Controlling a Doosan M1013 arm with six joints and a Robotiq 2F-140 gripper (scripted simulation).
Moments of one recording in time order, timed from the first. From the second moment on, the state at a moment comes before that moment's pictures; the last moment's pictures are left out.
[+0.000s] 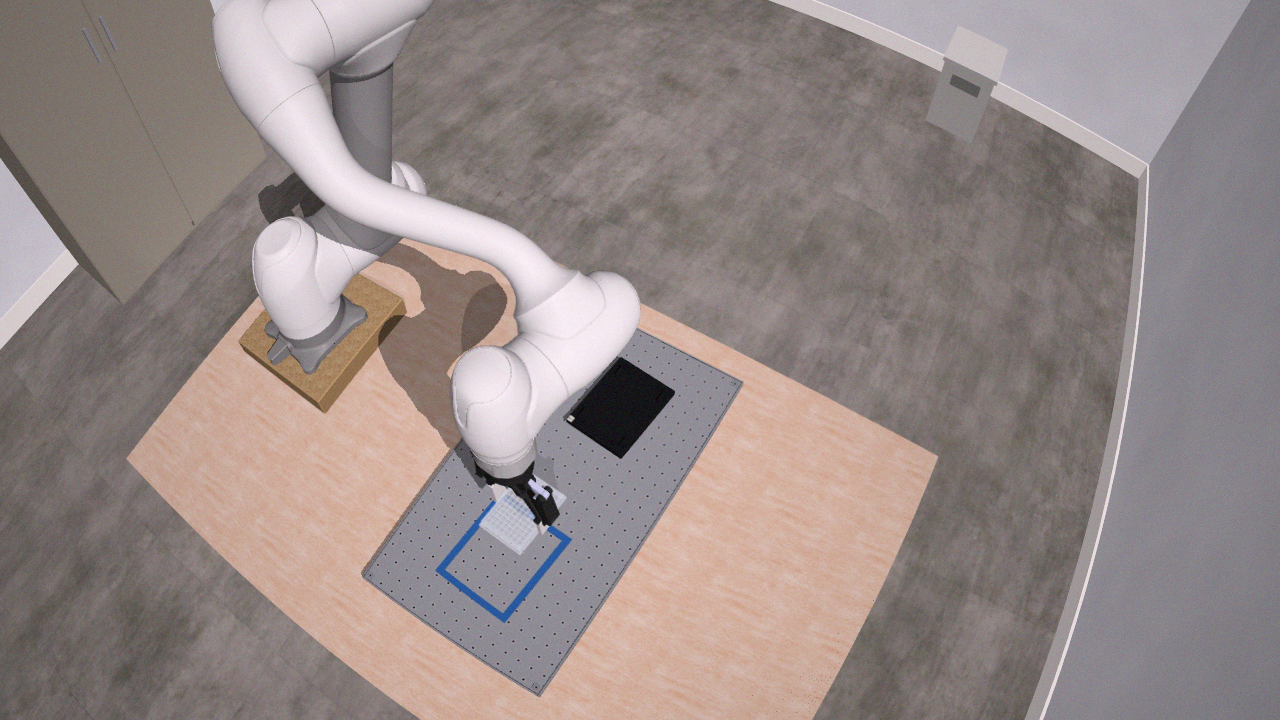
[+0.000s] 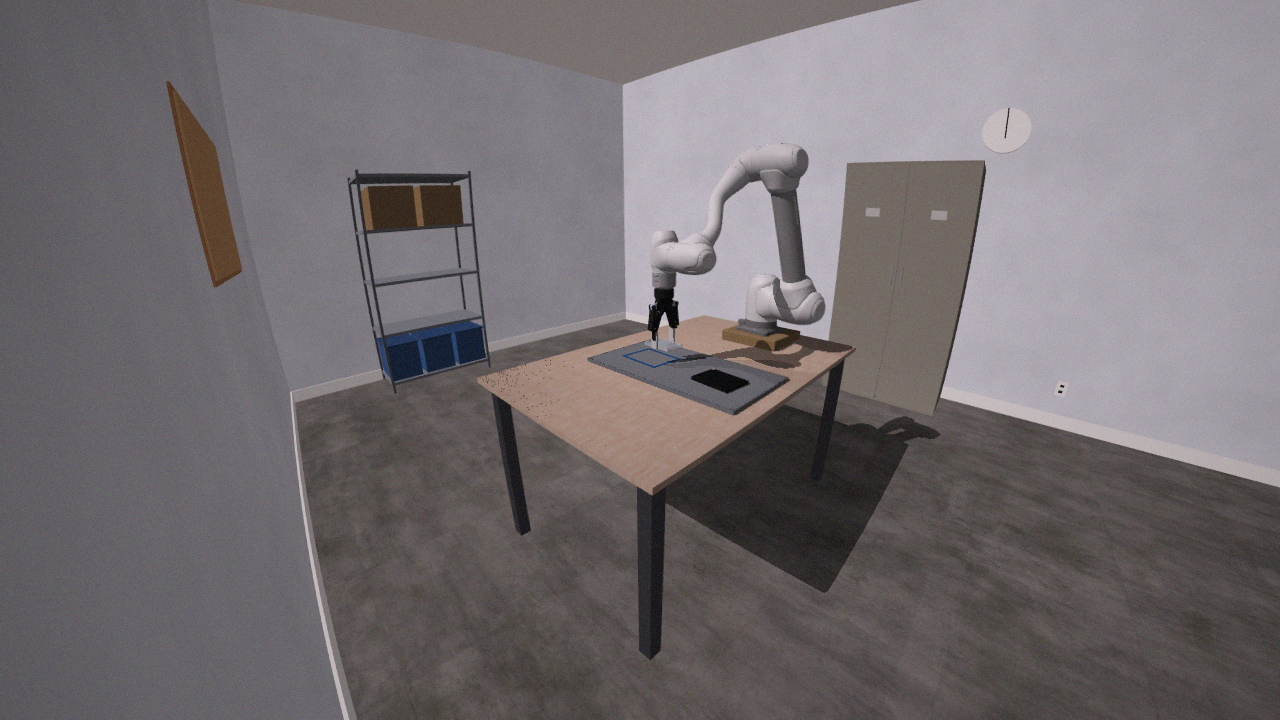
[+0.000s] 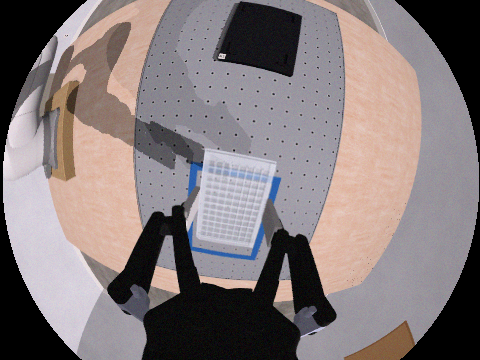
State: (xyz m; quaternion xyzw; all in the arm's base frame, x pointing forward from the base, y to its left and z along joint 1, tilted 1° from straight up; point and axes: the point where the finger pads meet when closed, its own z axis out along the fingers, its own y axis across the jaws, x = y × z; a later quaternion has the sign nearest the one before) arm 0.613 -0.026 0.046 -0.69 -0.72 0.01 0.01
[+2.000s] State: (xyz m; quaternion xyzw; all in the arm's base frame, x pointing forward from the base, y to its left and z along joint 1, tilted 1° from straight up) arm 0.617 -0.097 0.042 -0.69 -0.72 0.01 0.01
